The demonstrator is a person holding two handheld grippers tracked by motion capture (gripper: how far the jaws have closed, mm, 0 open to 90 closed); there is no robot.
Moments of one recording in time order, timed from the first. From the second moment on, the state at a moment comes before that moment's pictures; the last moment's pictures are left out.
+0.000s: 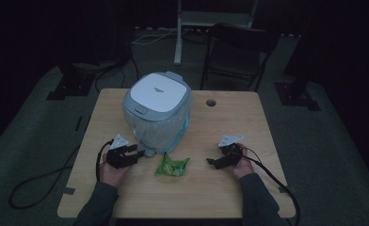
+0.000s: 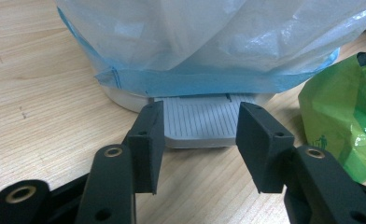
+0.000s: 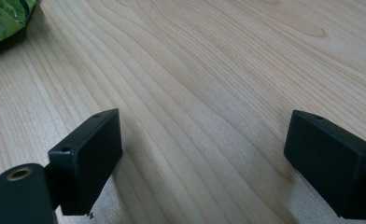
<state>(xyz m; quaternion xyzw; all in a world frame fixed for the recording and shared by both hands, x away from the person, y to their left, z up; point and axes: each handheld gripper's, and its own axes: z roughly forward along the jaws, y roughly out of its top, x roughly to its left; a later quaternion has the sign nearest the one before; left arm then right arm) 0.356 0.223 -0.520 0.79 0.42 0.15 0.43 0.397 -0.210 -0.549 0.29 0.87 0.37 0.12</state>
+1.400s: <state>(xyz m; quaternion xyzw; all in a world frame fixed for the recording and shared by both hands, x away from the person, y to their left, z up) 0.358 0.207 -0.514 0.80 0.39 0.16 0.42 0.397 -0.210 -0.549 0.29 0.87 0.37 0.12</state>
